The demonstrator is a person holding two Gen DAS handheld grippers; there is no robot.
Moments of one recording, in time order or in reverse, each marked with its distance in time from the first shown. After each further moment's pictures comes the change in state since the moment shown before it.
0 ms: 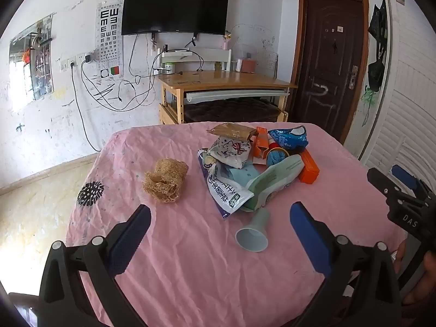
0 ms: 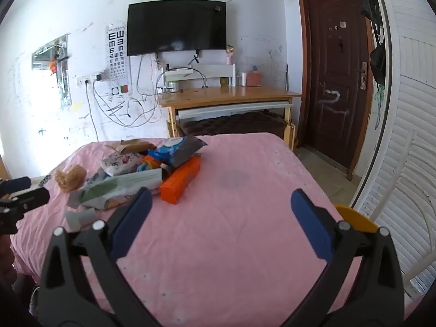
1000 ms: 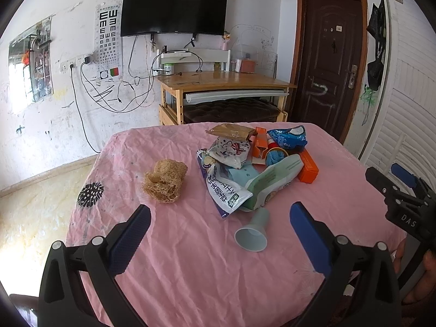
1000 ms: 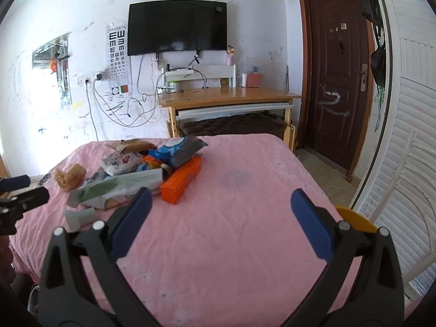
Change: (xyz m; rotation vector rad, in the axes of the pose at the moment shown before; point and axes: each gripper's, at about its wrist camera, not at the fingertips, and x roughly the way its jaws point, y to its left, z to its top) left arm -0.002 0.001 0.000 0.008 -0.001 0.000; right arm 0.000 0.001 0.000 -0.014 0.002 -0.007
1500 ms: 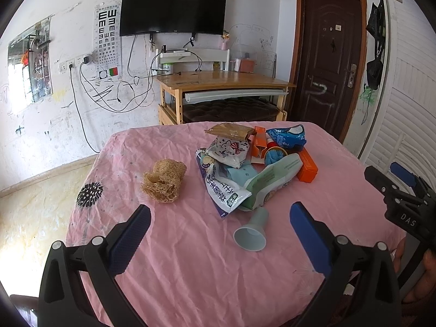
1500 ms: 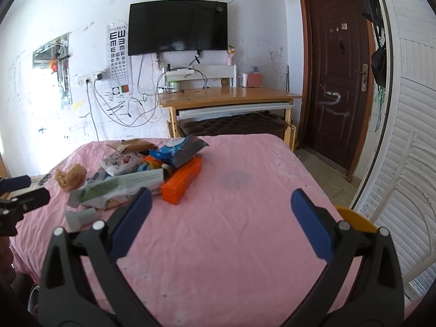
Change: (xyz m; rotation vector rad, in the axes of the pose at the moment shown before) left arm -0.001 -0.002 0.000 0.002 -0.001 0.000; right arm -0.002 -0.002 0.000 0.000 -0.001 0.001
